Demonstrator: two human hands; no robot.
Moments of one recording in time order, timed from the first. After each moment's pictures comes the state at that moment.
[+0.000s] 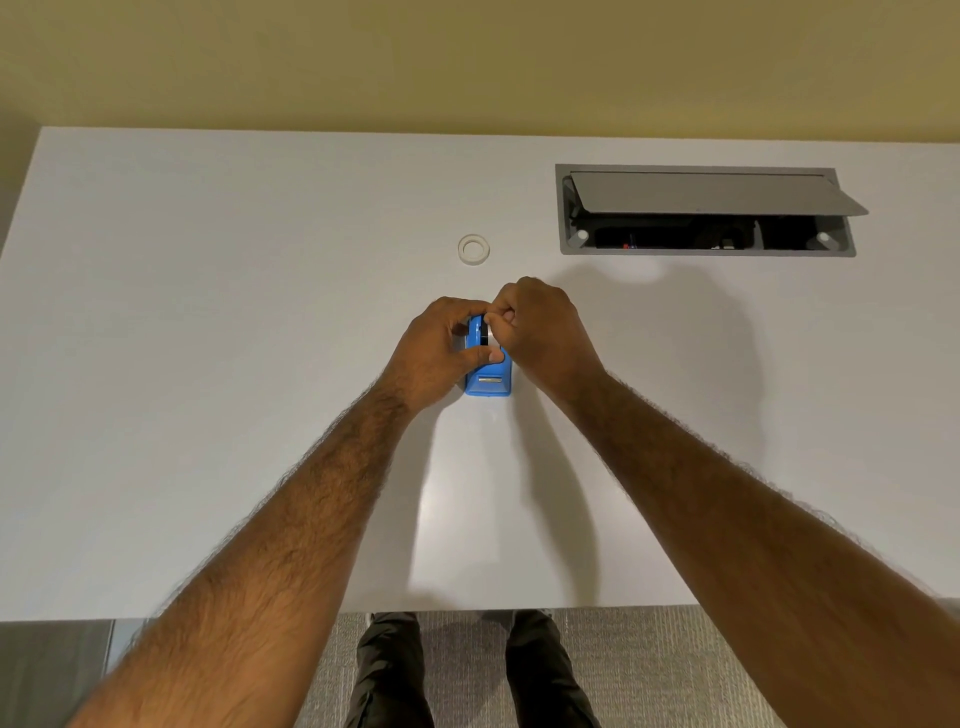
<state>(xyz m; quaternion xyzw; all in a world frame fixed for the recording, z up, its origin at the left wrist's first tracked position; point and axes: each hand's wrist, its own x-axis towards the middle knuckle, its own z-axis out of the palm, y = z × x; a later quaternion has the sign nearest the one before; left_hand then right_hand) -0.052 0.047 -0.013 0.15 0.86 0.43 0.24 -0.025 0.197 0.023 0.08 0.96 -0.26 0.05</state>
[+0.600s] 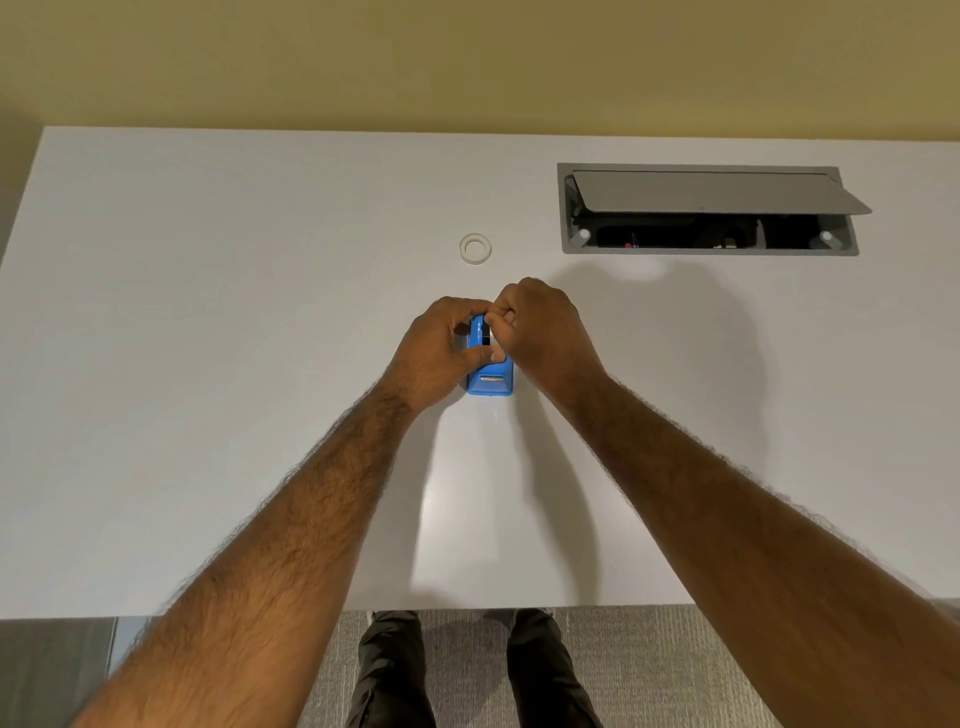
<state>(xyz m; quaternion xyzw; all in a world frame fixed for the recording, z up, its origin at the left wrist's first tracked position) -0.052 0.048 -0.013 0.15 0.86 0.42 0.24 -0.025 0.196 0.022 0.08 0.96 -0.25 0.05</state>
